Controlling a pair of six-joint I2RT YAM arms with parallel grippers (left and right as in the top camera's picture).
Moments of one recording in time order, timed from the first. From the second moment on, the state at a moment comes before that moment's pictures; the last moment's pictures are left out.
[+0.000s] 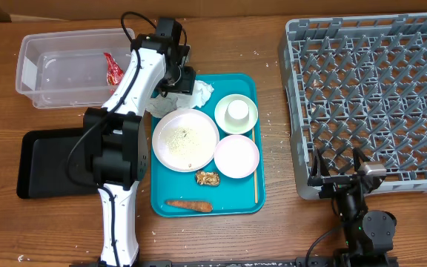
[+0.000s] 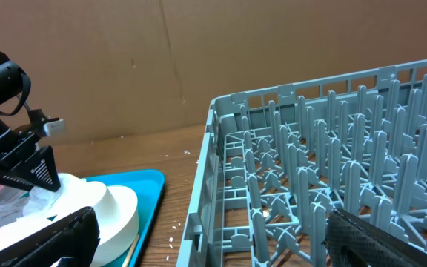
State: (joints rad) left arm -0.21 2.33 2.00 -1.02 0.10 -0.05; right arm 0.07 0.01 0.02 -0.03 -0.04 0.20
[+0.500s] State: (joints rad) left arm -0.21 2.33 2.03 -1.11 0.12 -0.08; right arm 0.07 0.01 0.02 -0.04 -0.04 0.20
